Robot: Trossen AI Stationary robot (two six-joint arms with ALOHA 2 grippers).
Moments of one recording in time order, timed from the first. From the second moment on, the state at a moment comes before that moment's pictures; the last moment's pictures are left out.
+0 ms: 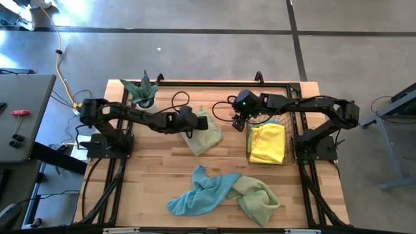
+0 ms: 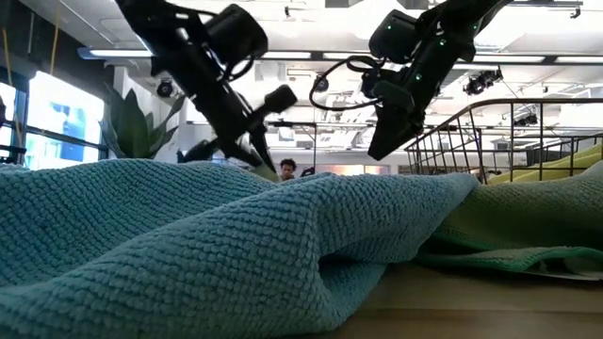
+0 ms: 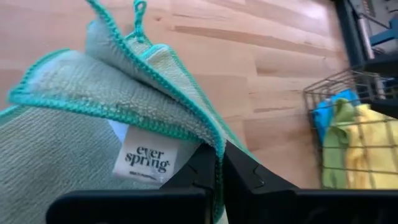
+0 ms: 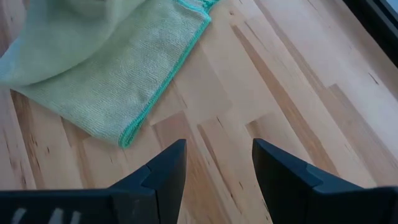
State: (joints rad) left arm 0.23 1.64 0.85 -0.03 -0.38 -1.28; right arm -0.34 1.48 0.96 -0.42 0.02 0.10
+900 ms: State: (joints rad) left arm 0.30 1.71 0.85 0.21 -0.34 -1.13; right arm -0.34 1.48 0.96 -0.42 0.02 0.09
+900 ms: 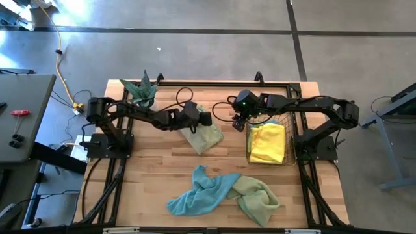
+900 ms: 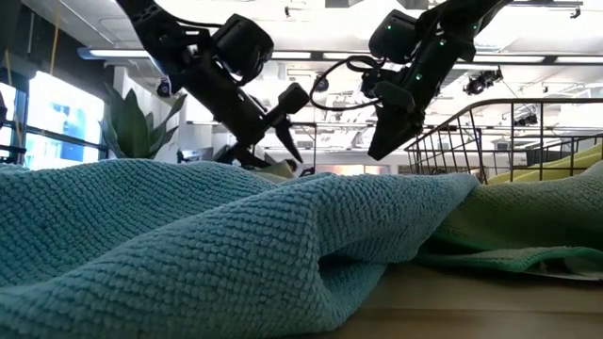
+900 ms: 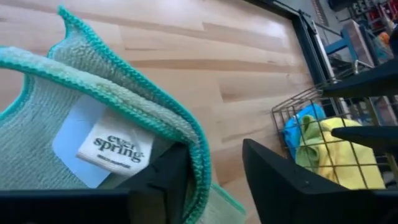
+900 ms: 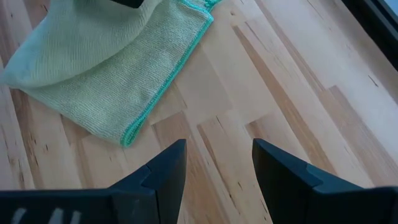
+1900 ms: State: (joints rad) left arm 0.26 1.58 0.85 -0.12 -0.03 -0.61; right arm -0.22 1.55 0.96 0.07 -0.08 0.23
